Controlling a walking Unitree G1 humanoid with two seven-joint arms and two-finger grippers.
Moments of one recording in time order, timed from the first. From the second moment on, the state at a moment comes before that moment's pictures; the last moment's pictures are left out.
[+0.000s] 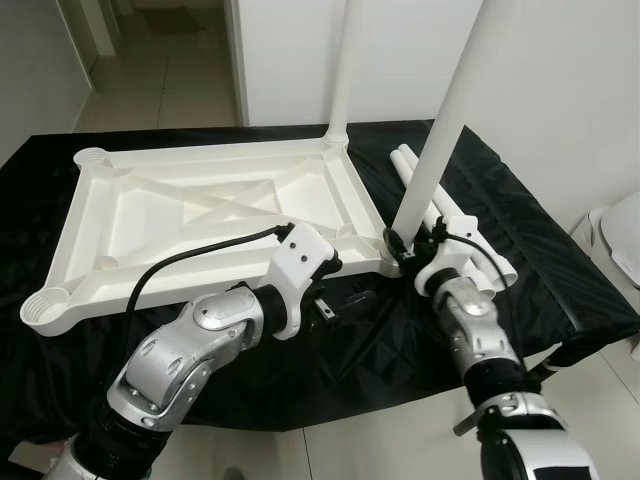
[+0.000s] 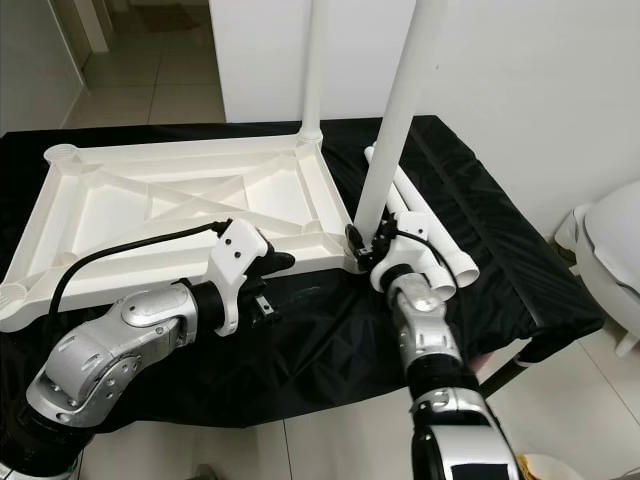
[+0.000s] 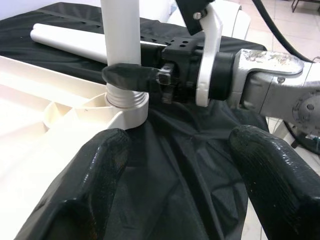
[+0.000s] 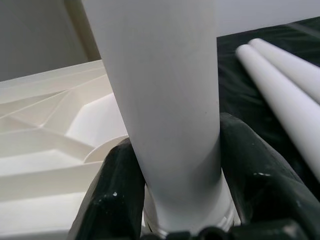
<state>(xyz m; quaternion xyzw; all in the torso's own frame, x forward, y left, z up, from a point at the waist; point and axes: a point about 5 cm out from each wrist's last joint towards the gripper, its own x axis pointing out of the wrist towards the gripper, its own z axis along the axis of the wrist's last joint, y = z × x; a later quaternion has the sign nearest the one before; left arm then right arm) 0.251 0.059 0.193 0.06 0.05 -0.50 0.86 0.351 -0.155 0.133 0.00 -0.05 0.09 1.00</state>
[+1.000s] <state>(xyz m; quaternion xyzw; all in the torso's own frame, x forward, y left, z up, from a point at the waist) 0.249 0.054 0.192 0.06 0.05 -0.50 0.86 0.338 -0.137 0.132 0.01 -0.02 -0.06 1.00</state>
